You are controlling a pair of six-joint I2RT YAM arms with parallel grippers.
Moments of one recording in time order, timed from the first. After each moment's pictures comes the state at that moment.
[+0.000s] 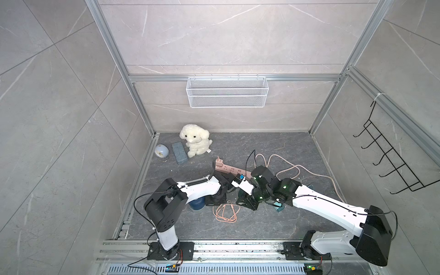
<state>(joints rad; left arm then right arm) -0.85 1.71 1.09 -0.97 -0.18 -0.91 0.86 1.32 0.97 -0.53 -0.46 0.02</state>
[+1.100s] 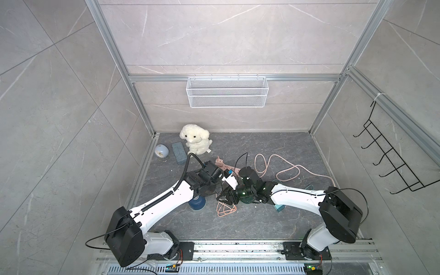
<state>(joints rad) -0.77 1.30 1.02 -0.80 -0.07 -0.91 0.87 1.62 0.92 0.08 -0.57 0.30</state>
